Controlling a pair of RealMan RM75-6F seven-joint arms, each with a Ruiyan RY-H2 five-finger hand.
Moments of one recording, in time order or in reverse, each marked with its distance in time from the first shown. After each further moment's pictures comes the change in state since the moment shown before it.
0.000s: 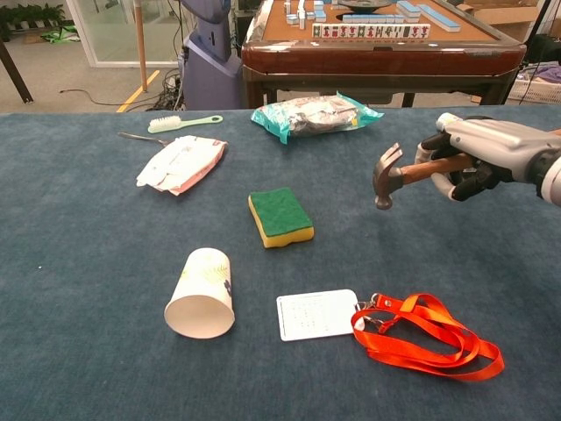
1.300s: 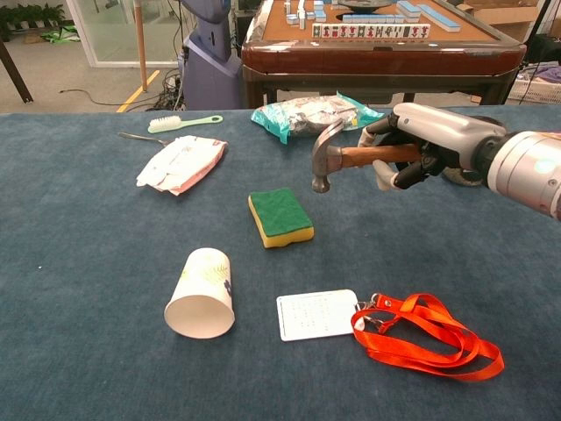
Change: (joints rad) left arm 0.002 0.001 0.001 0.002 0.003 0.004 -0.009; right arm 0.048 -0.039 0.063 -0.100 -0.020 -0.031 0.095
